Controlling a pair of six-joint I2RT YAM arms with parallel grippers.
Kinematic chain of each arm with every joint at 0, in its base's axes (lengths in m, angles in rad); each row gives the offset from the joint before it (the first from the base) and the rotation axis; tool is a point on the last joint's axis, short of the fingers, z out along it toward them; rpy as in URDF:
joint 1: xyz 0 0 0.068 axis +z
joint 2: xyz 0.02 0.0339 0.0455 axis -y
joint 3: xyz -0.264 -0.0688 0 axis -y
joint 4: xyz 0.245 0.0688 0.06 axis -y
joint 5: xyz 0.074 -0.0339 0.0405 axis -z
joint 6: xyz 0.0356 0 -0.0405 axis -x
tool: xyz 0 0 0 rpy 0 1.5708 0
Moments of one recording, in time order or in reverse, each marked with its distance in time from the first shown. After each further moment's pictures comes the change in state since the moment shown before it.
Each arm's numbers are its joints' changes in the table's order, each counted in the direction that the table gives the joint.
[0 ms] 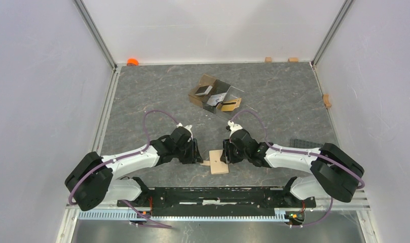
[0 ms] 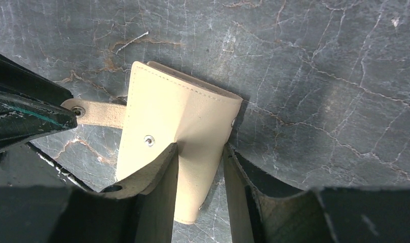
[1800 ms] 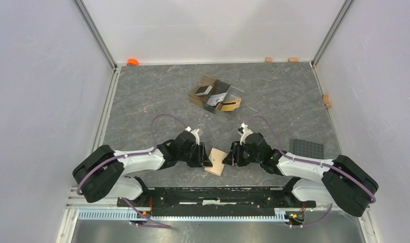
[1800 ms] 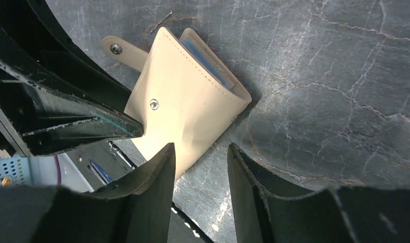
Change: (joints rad) left arm -0.063 -0.090 -0.068 0.285 0.099 0.047; right arm -0.099 0.181 -0.206 0.184 -0.215 -0.141
